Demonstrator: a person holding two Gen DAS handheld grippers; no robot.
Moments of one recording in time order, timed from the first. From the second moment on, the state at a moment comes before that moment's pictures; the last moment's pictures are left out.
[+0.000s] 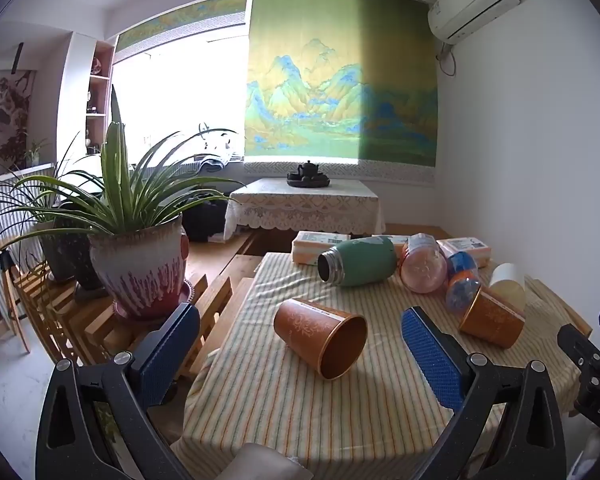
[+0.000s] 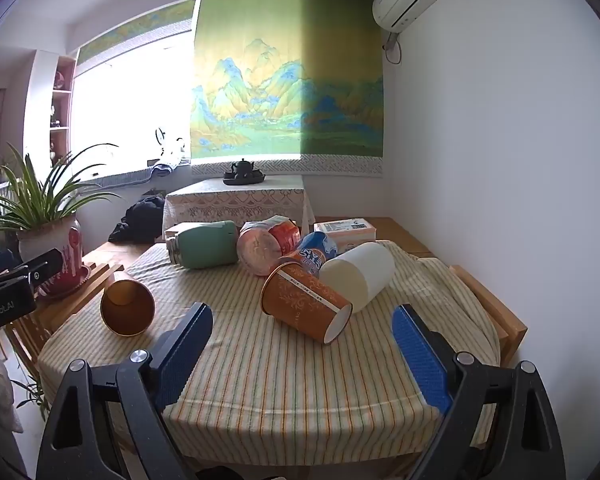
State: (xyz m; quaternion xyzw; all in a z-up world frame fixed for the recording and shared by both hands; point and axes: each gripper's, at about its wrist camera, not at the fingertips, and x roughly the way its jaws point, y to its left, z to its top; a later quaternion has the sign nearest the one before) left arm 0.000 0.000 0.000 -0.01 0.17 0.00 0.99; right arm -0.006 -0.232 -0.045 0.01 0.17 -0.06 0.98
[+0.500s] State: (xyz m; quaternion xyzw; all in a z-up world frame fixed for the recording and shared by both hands) left arm -0.004 -0.001 0.000 -0.01 0.16 0.01 0.99; right arm -0.001 -0.237 -0.049 0.01 0.17 -0.06 0.98
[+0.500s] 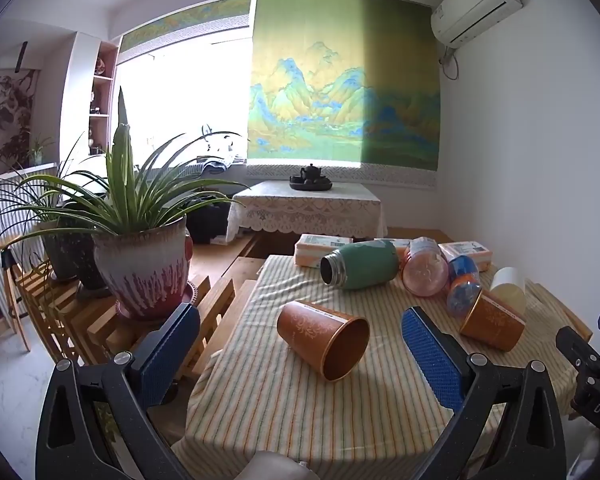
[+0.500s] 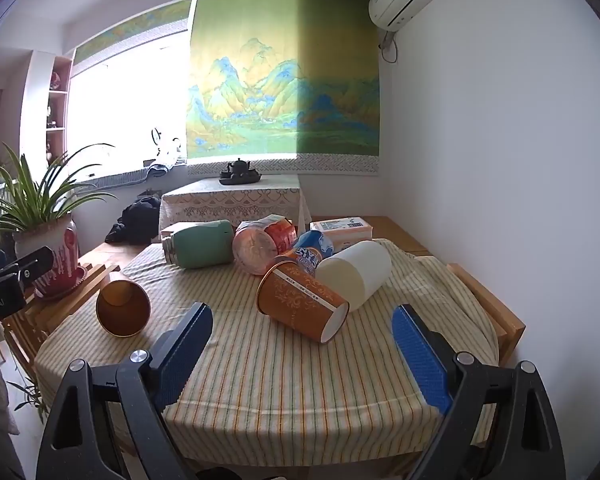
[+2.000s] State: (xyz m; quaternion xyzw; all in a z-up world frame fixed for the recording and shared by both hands) left arm -0.001 0.002 -0.005 -0.01 0.17 0.00 0.99; right arm 0.003 -0.233 -0.051 0.01 0.18 -0.07 0.98
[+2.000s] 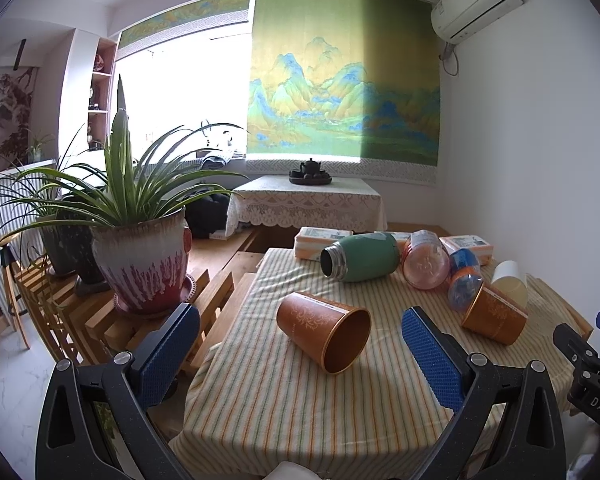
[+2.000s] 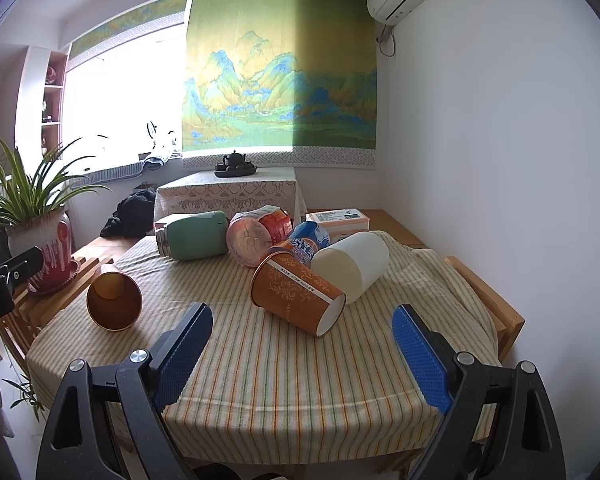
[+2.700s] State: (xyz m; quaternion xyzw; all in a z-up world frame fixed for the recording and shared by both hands) left arm 0.002 0.001 -0.006 -0.01 0.18 0.00 0.98; right arm 0.004 -0.233 -0.056 0.01 0.19 -0.08 0.98
